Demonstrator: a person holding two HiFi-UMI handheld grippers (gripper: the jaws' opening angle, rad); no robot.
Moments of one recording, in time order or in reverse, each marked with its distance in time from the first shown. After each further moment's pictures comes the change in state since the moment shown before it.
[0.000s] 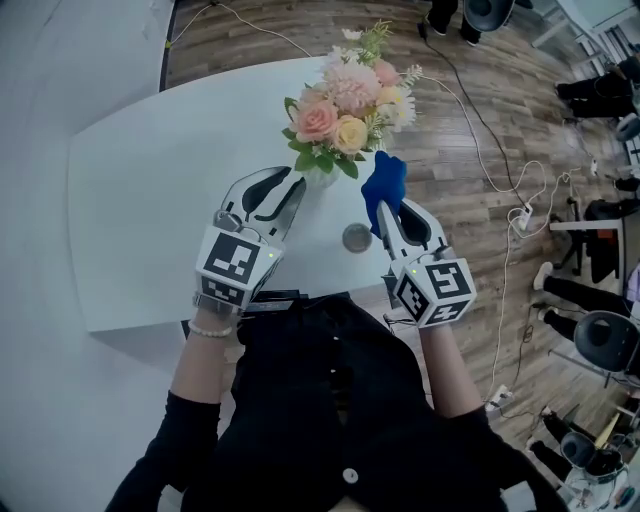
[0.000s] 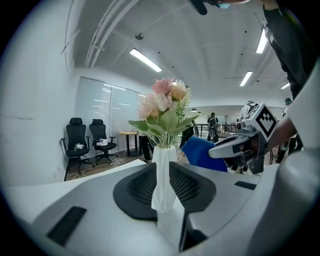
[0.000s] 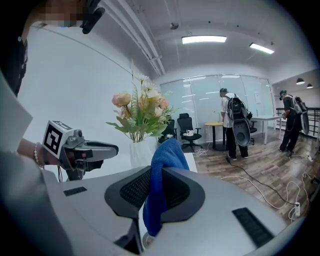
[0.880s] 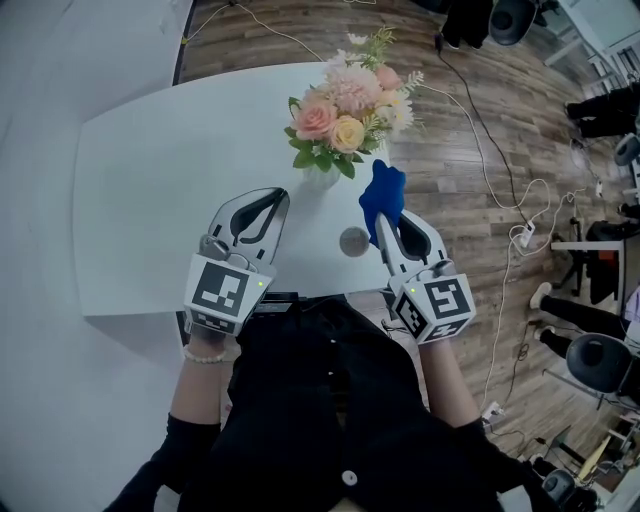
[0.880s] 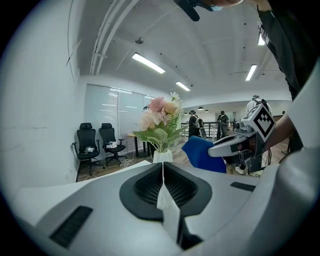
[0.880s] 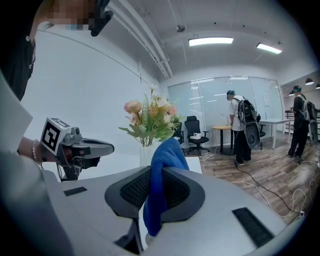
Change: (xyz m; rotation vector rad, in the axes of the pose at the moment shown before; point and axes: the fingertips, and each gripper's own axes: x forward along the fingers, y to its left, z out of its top) left arm -0.040 -0.014 0.016 0.031 -0.002 0.106; right arm -0.019 0.012 0.009 -0.046 -0.026 0.080
